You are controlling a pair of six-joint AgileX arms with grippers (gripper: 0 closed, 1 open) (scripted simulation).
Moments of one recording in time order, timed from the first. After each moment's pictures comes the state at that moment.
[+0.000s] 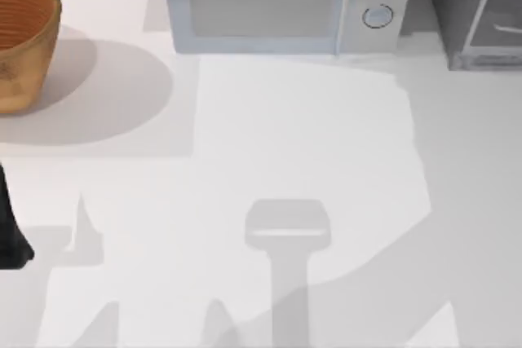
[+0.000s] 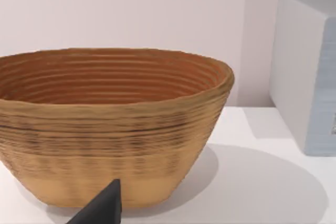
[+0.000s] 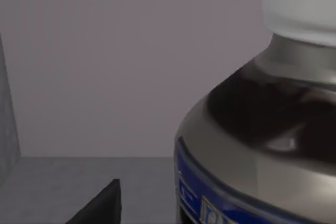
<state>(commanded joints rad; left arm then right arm) 0.00 0.00 0.00 0.00 0.00 0.00 -0.24 2.25 1.27 0.98 -0.20 0.01</state>
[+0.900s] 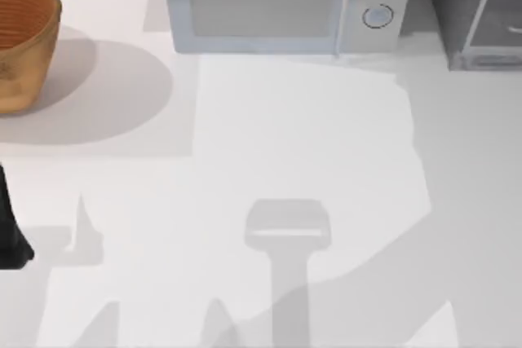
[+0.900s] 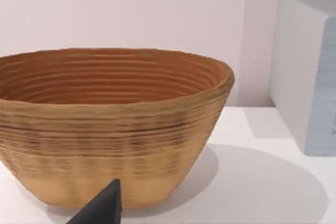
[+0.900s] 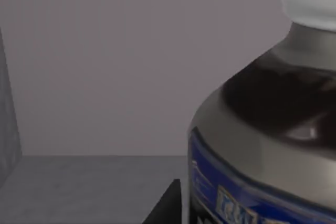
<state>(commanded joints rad) 0.00 0.00 0.00 0.00 0.00 0.00 -0.24 2.25 1.27 0.98 -0.20 0.01</state>
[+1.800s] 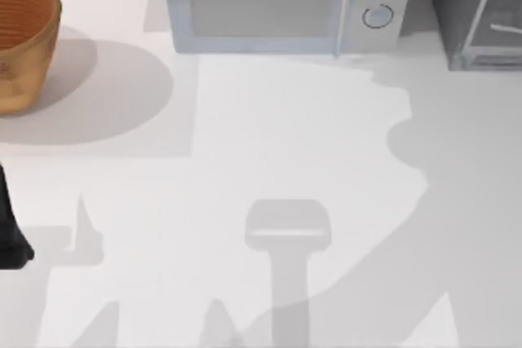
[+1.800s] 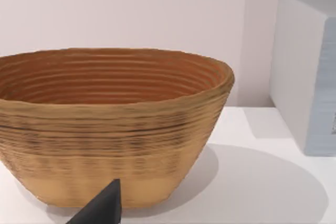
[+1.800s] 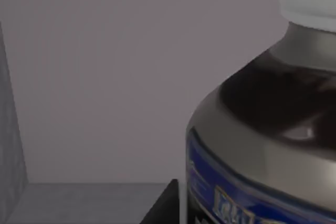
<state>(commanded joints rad) 0.00 0.00 0.00 0.00 0.00 0.00 -0.24 2.17 1.30 0.88 -0.20 0.01</state>
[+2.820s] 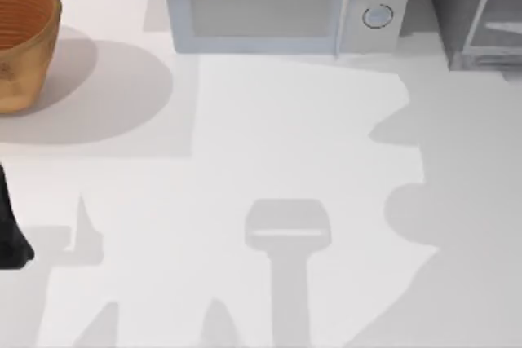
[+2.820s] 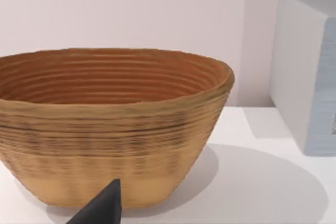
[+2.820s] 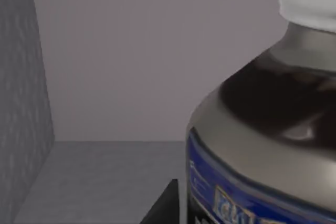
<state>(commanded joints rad) 0.00 0.00 0.00 0.00 0.00 0.00 -0.29 1.90 0.94 0.94 -0.25 0.01</state>
